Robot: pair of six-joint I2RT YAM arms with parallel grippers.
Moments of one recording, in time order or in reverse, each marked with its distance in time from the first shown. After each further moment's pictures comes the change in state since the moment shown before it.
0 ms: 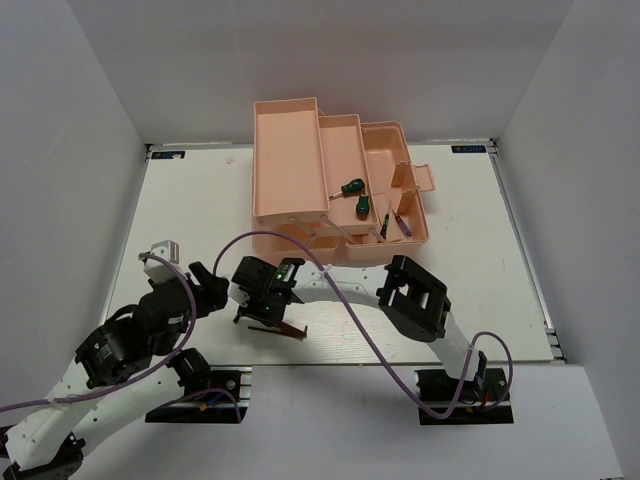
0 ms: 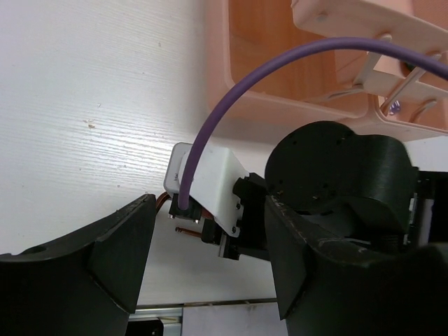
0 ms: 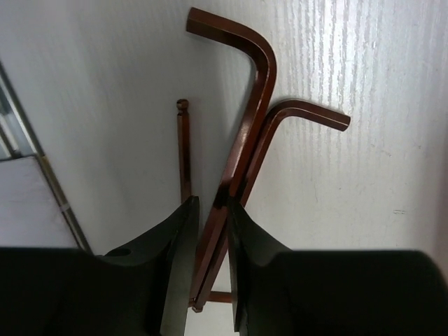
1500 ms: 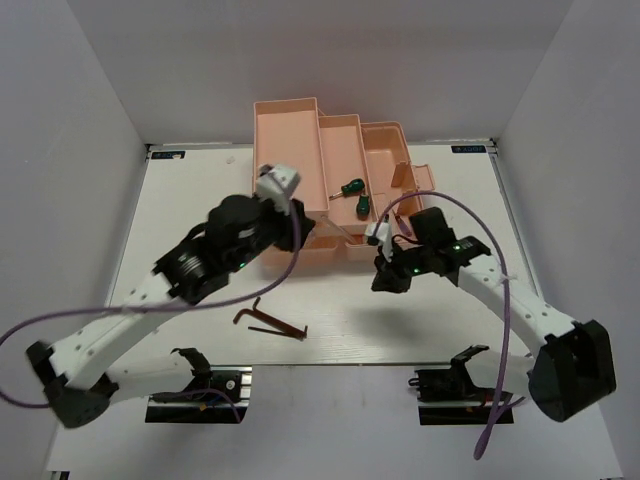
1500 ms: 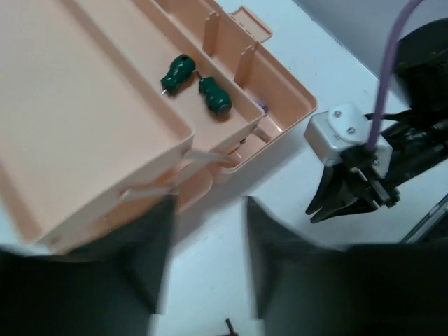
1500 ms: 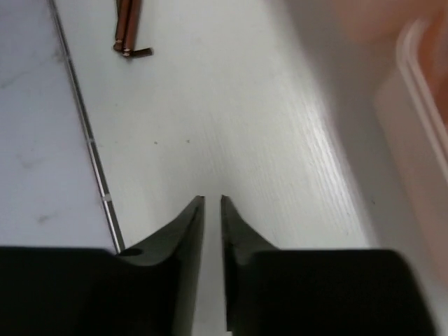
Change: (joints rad) left arm 0.000 0.735 0.400 0.617 0.440 0.638; right arm -0.811 -0.969 -0.822 0.005 -0.569 -0.369
